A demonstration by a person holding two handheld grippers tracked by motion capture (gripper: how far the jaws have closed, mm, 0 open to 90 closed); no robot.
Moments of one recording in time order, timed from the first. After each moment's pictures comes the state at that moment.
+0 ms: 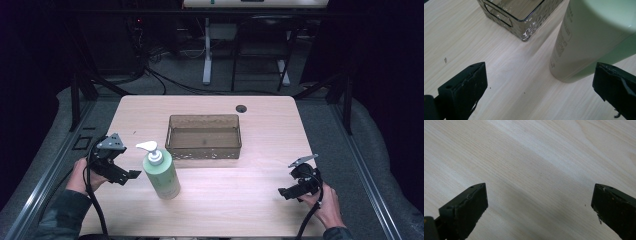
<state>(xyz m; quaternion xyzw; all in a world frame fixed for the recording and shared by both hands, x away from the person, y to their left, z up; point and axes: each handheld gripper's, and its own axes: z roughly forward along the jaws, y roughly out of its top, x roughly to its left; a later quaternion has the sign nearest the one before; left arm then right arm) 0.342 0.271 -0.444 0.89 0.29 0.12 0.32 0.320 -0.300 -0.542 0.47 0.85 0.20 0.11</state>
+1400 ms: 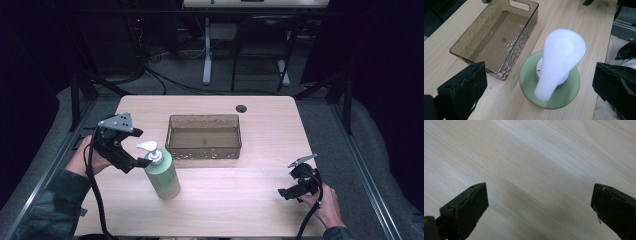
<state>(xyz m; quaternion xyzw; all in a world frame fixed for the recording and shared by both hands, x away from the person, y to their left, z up) 0.346 0.223 -0.367 0.91 0.18 0.08 0.36 0.321 -0.299 -0.543 0.48 0.85 0.20 0.10</state>
